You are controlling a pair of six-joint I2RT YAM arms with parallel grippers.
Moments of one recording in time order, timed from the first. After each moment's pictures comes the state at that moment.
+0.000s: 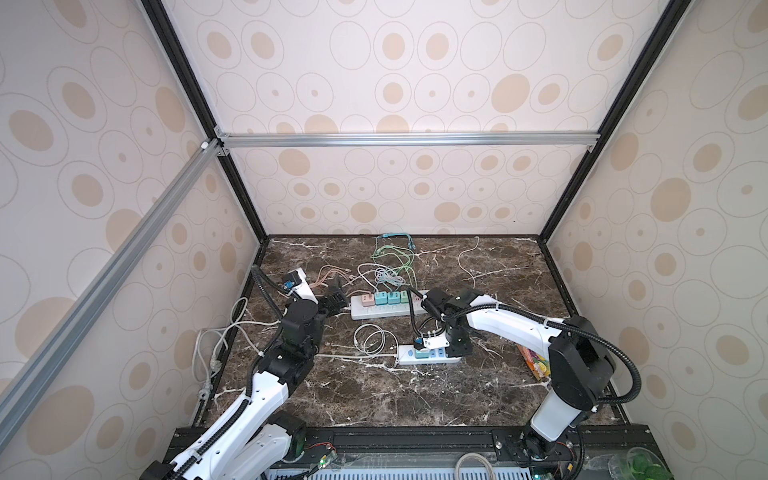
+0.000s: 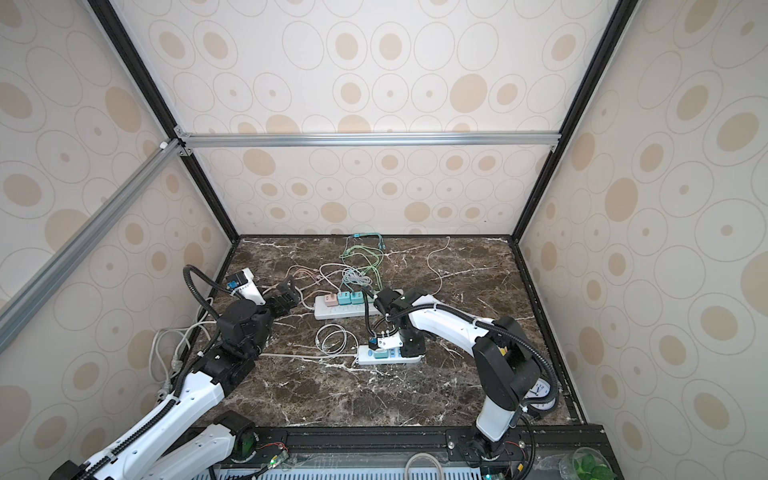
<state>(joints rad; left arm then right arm) -0.41 0.85 0.57 0.11 -0.43 -0.50 0.74 1.70 1.22 -1.10 0.14 -0.93</state>
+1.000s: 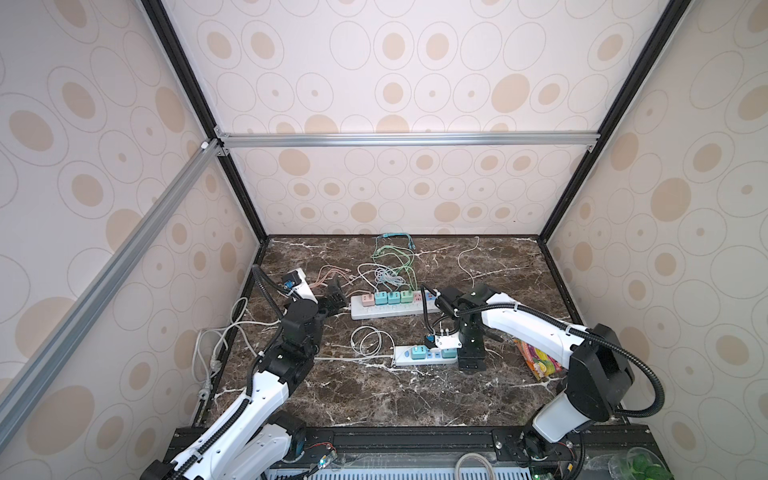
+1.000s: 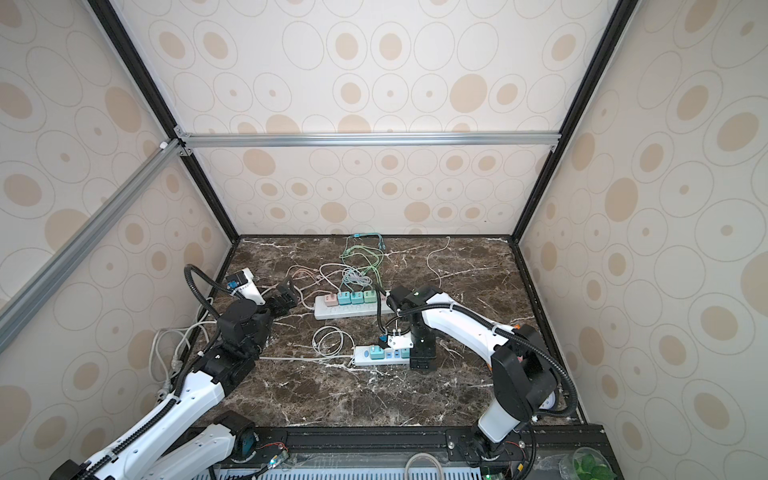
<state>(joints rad) -0.41 0.85 0.57 0.11 -0.45 -0.47 0.64 1.60 1.23 -1.31 0.06 -0.81</state>
